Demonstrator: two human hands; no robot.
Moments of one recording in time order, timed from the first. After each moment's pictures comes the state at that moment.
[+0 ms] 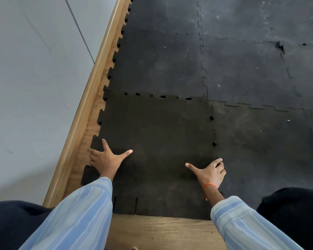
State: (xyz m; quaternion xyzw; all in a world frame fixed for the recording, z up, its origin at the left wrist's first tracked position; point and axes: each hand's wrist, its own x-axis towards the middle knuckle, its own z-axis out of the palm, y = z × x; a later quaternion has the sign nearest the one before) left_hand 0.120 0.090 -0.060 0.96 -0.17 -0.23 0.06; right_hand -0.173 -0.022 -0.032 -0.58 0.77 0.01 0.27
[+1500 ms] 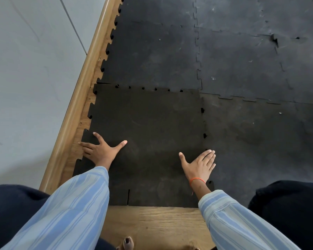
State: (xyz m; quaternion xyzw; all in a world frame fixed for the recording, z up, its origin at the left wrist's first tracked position) left_hand 0.114 0.086 -0.058 0.95 -0.16 -0.24 0.07; right_hand -0.169 -0.006 -0.055 -0.63 0.75 0.01 0.21
